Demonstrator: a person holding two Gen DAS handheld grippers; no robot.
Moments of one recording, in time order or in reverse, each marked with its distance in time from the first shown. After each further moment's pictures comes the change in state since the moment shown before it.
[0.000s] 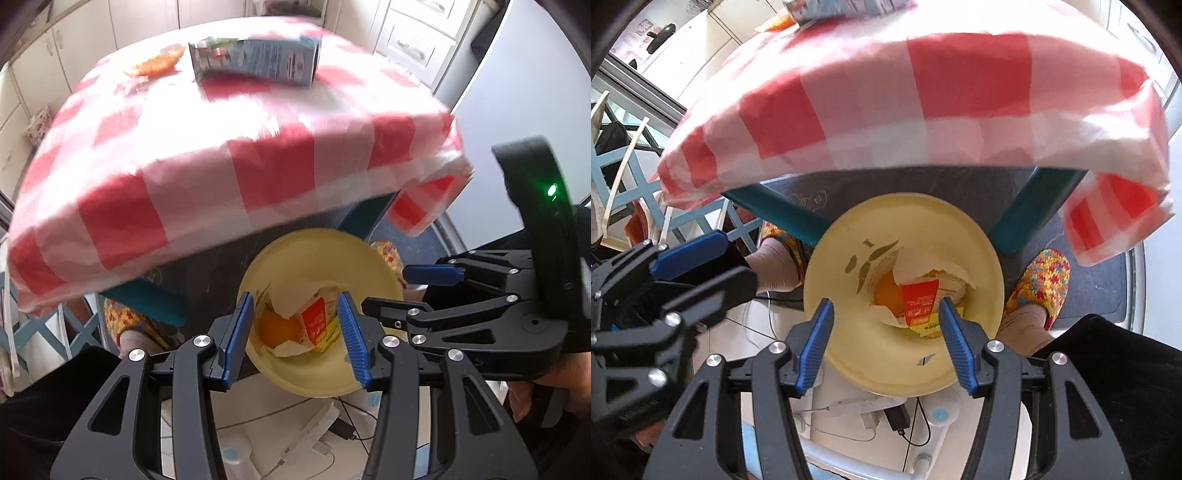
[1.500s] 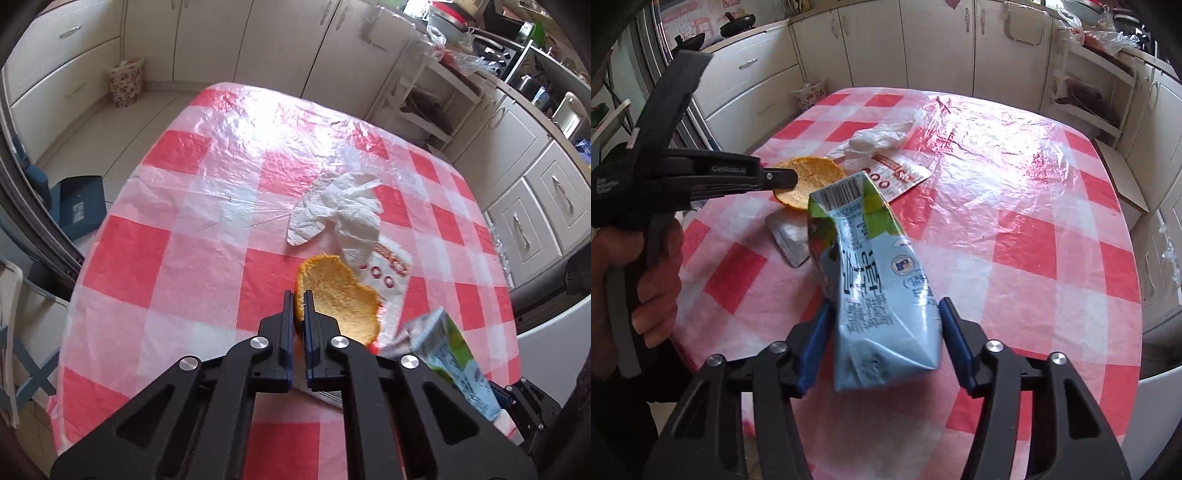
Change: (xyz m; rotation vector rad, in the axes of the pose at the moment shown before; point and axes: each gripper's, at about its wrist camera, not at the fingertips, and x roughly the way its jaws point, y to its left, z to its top) left arm 0.035 0.186 0.210 -0.492 -0.203 0.089; right arm -0.024 0.038 0.192 -0.345 -0.271 -0.024
